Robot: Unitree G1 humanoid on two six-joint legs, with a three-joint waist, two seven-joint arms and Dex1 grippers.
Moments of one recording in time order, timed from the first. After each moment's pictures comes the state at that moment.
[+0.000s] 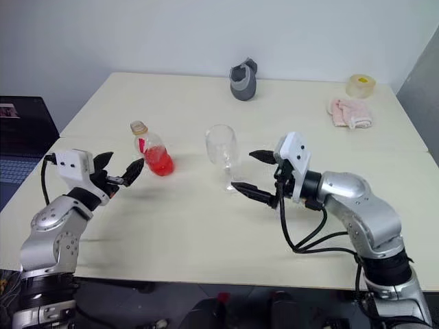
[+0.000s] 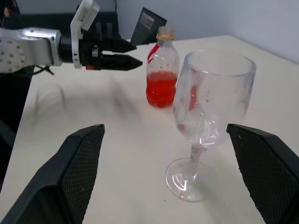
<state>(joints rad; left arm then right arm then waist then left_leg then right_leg) -0.28 0.57 0.33 0.06 -0.39 0.28 -0.51 -0.53 -0.55 0.07 -0.48 0.54 0.77 0.73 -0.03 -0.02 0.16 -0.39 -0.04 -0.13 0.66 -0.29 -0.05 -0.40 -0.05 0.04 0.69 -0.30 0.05</state>
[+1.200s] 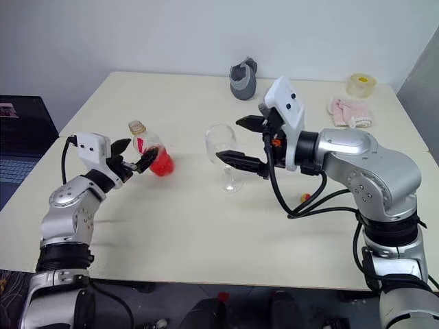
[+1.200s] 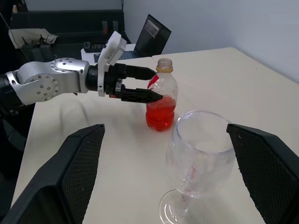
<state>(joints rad) -0.50 0.56 0.26 0.38 -0.32 0.14 -0.62 -0.84 -0.55 0.05 -0.44 0.69 1.01 0.65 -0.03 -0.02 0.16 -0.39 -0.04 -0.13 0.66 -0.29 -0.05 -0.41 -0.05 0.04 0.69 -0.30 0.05</state>
